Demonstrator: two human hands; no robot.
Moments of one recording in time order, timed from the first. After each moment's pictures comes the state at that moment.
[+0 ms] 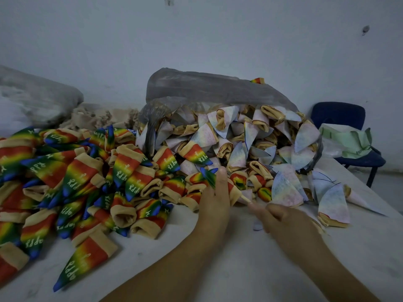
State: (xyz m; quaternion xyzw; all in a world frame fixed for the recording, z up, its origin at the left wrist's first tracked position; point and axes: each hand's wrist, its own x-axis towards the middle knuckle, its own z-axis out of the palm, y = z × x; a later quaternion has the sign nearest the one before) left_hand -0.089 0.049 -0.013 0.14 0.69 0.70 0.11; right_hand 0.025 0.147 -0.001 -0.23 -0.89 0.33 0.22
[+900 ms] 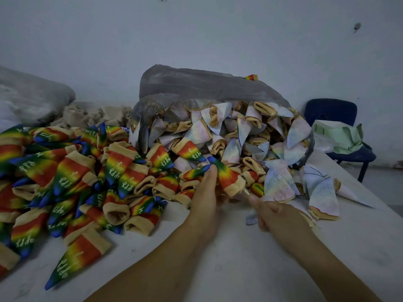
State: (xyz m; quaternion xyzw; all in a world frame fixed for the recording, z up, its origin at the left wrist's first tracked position) left_hand -0.101 0.051 -0.021 0.13 0.51 0.81 0.25; right_hand 0.019 0.161 -0.011 -0.28 -0.87 0.37 0.18
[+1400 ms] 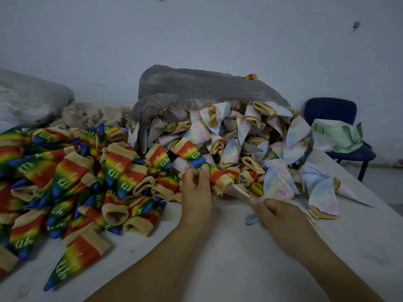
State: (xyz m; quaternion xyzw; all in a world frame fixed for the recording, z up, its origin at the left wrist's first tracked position) left_hand -0.108 0.044 -0.020 0.17 0.62 0.77 0.02; right_hand 0.024 0.163 -0.011 -0.24 -0.90 0.29 0.22
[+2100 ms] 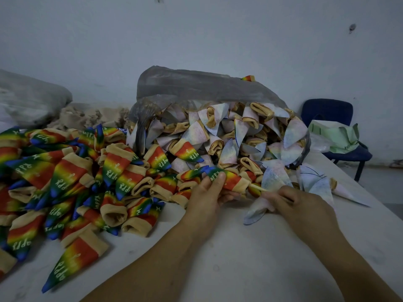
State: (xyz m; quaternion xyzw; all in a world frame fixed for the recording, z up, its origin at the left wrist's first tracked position) left_hand -0.100 0.046 -0.021 0.22 0.48 0.82 0.24; right_hand 0.039 0.192 0.009 -0.17 -0.95 0.04 0.26
